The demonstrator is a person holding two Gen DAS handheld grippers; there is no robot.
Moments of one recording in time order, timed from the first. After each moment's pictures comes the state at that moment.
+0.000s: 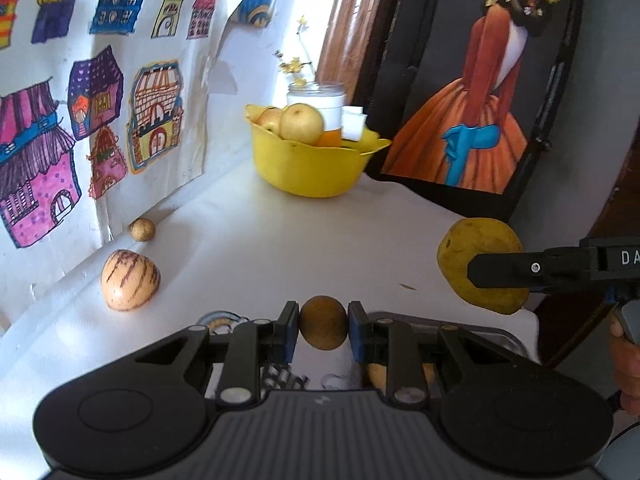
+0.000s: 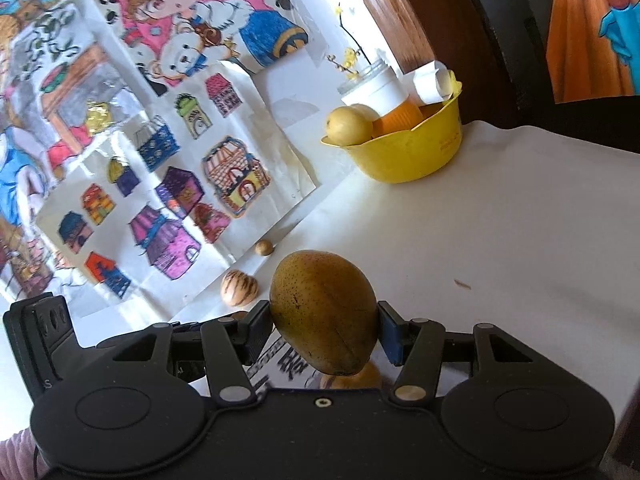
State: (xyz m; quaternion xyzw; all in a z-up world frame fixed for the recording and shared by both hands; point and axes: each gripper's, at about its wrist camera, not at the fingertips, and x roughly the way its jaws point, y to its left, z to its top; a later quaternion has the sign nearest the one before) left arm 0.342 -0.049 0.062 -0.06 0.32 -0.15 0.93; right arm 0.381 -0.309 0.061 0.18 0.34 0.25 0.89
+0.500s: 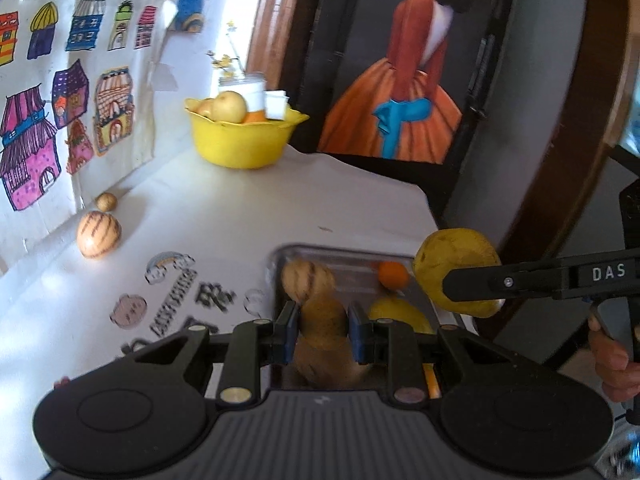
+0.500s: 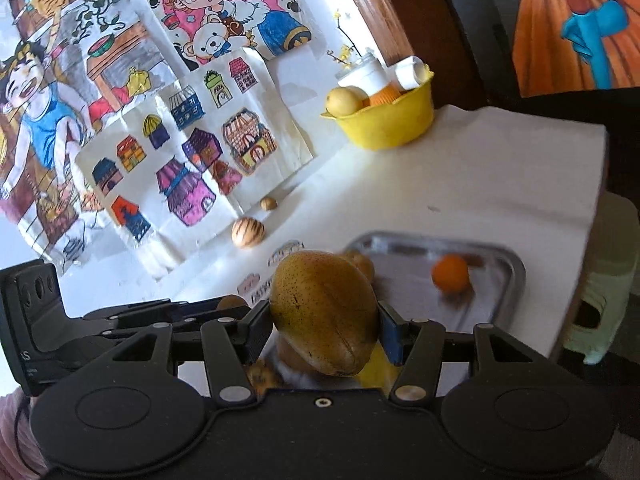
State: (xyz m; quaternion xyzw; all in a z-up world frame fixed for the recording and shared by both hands) left arm 0.241 -0.070 0.064 -0.03 0.32 -0.22 0.92; right arm 0.258 -0.325 0.046 0.16 0.33 0.22 0.90
